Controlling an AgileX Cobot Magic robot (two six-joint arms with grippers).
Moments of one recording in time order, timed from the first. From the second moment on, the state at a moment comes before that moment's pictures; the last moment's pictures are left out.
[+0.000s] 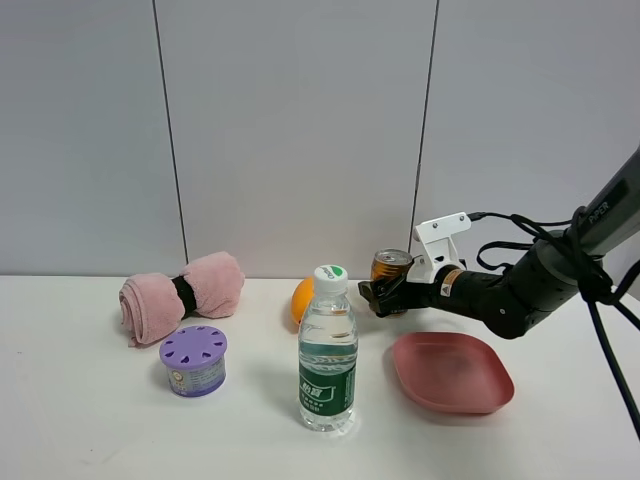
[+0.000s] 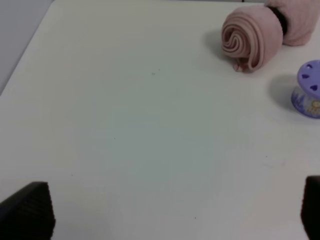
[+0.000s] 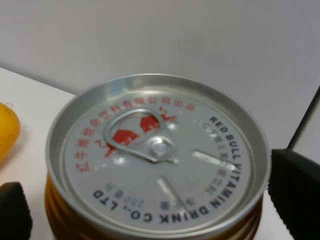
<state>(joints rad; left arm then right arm) 0.12 -0.01 -0.51 -0.02 1.06 0.02 0.22 2.42 -1.33 -0.36 -0.79 0.09</state>
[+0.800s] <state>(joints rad) 0.12 -0.01 -0.51 -0.02 1.06 0.02 0.22 2.38 -1.33 -0.36 -0.68 0.16</state>
